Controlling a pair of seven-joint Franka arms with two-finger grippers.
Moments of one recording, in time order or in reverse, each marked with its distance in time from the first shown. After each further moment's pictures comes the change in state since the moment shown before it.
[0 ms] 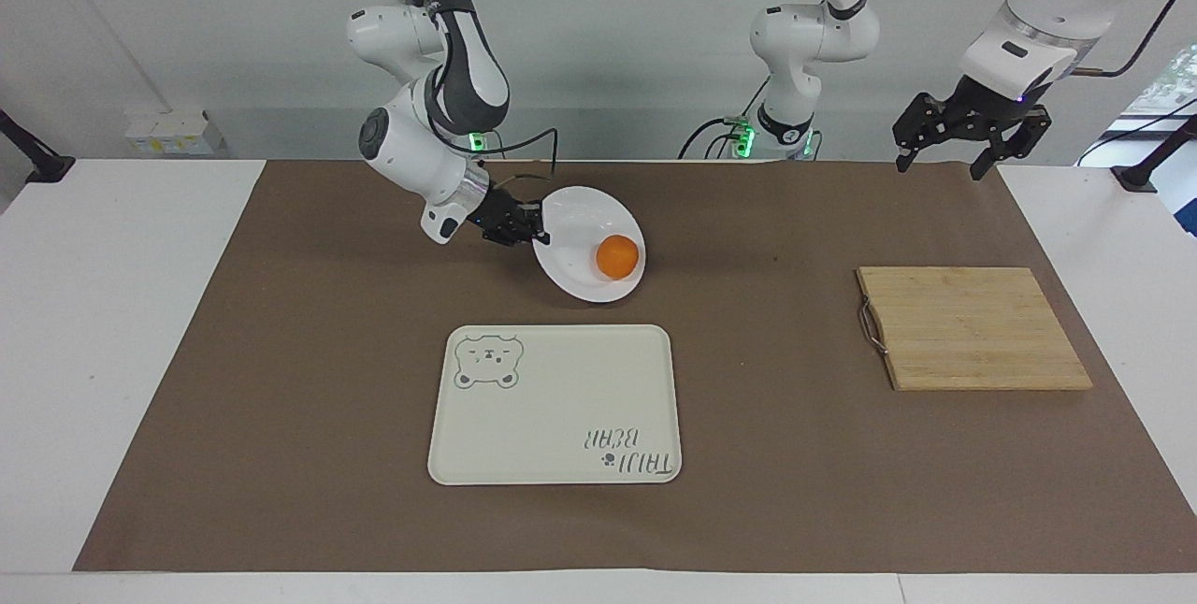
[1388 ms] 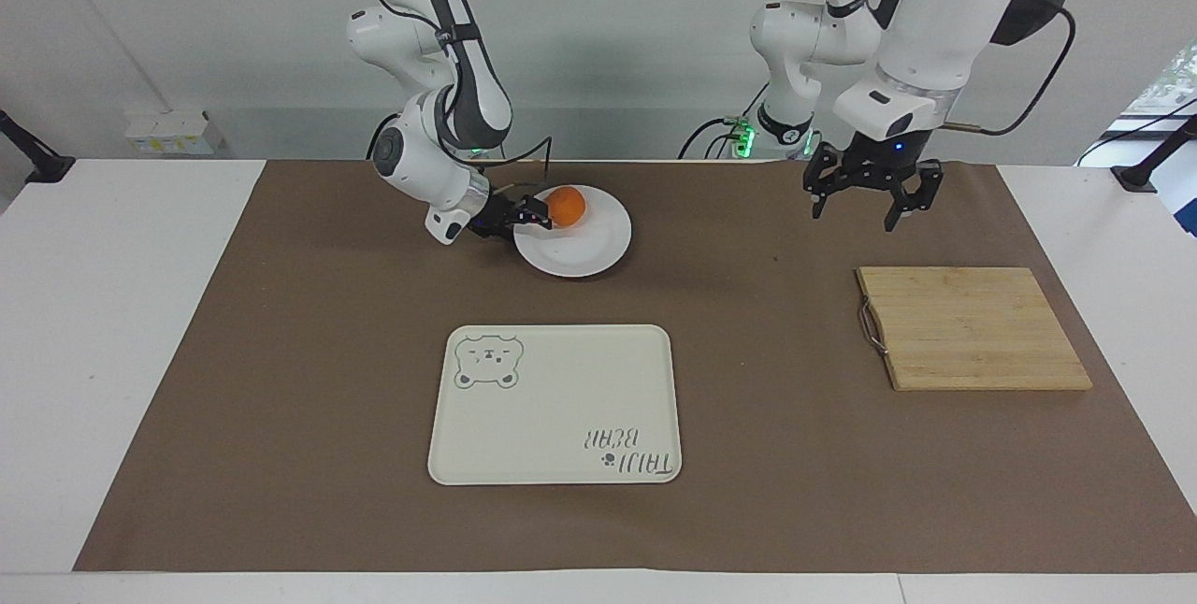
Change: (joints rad) left arm -0.110 -0.062 0.004 -0.130 0.044 0.177 0.045; right arm 0.004 -0.005 0.004 -0.206 -0.017 0.024 -0.029
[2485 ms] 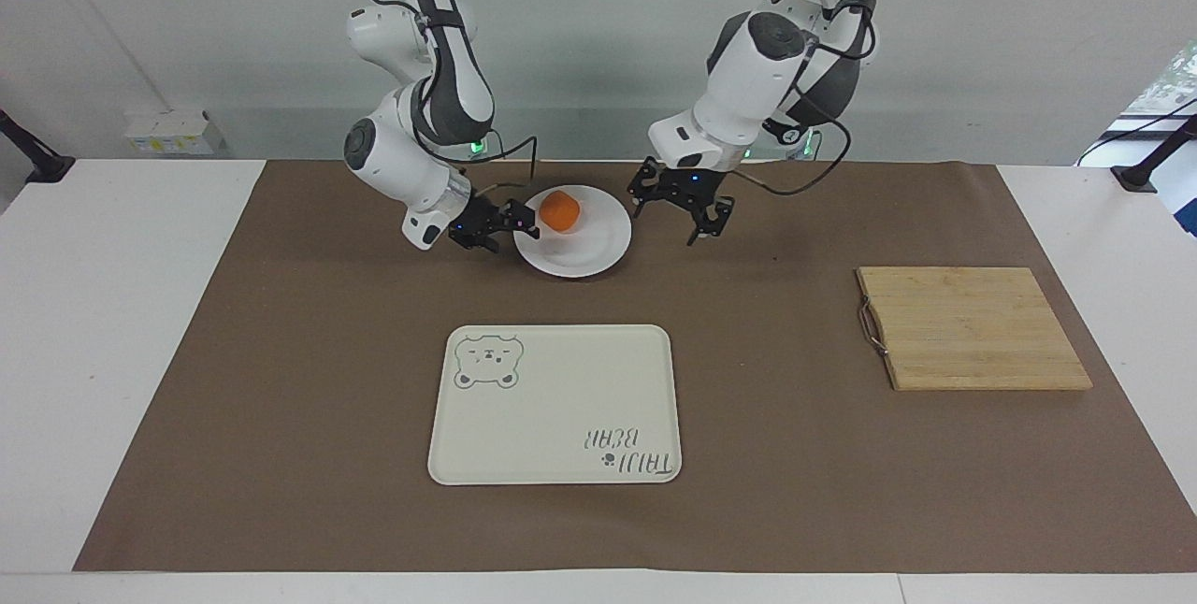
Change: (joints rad) left arm -0.340 0.015 -0.001 -0.416 -0.237 0.513 -0.118; right arm -0.046 0.022 0.000 0.112 -0.051 -0.011 0.000
